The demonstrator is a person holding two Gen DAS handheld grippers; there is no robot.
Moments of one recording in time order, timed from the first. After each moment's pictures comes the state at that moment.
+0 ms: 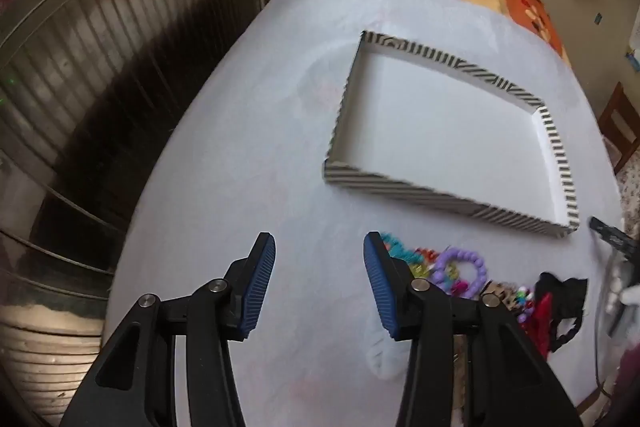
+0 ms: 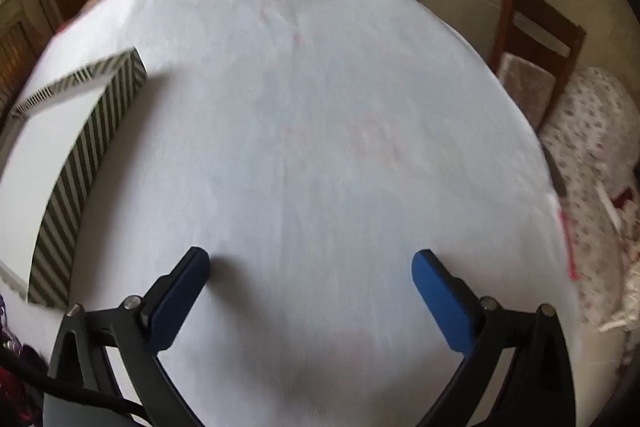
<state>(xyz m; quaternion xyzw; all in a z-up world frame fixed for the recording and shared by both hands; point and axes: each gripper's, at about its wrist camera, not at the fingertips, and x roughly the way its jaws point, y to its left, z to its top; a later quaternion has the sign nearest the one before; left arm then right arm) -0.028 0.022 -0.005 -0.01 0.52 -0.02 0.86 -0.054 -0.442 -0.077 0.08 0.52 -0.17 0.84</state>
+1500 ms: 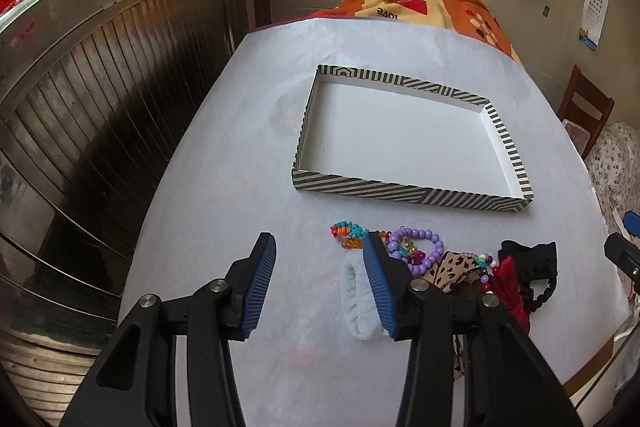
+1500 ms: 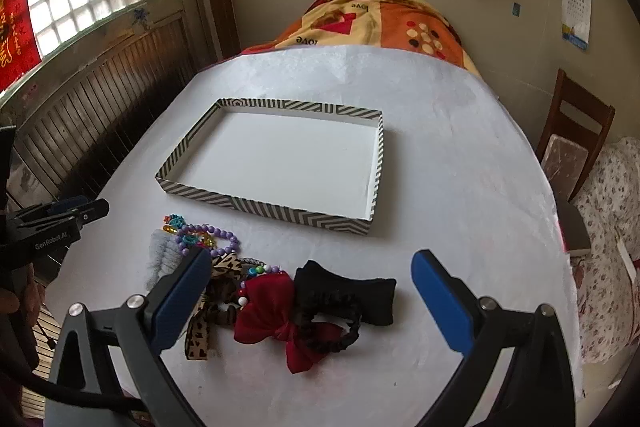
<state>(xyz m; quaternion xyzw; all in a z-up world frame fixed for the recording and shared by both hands) -0.083 0.007 0.035 0.01 0.46 -0.07 0.88 -0.157 -0.223 0.070 0.04 0.42 -0.02 0.90</state>
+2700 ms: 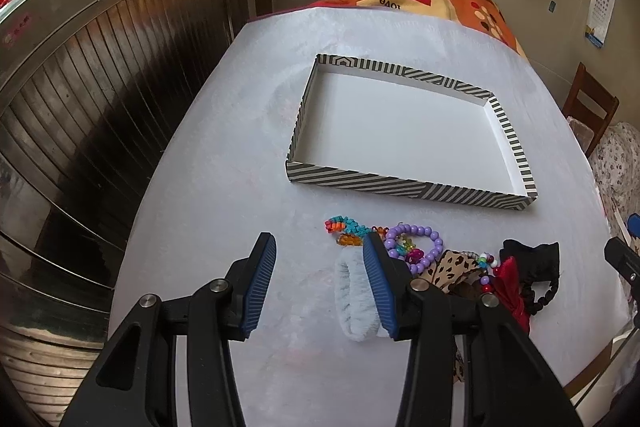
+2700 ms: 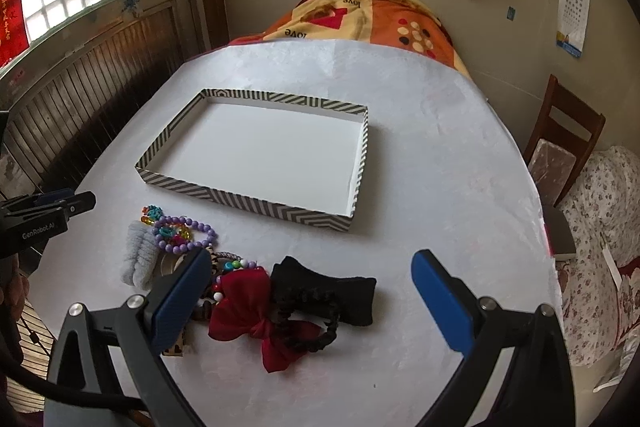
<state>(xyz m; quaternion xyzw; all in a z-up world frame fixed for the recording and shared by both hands) -0.076 -0.002 0.026 0.01 0.47 -0.07 0.88 -0.155 -0.231 0.065 0.01 0.43 -0.04 0.90</state>
